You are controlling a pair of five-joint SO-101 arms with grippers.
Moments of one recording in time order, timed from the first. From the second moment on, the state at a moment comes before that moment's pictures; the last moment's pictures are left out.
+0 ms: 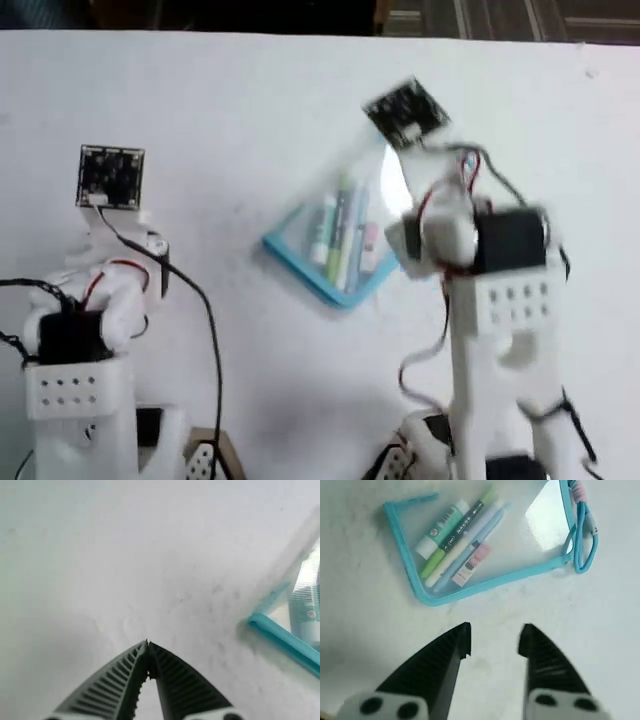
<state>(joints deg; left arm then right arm) -9.9 -59.1 48.3 68.1 -6.9 -11.1 -33.2 4.8 98.5 22.7</state>
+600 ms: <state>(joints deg) -11.6 -59.0 76.6 41.9 -6.9 -11.2 -81.0 81.1 56.9 12.4</state>
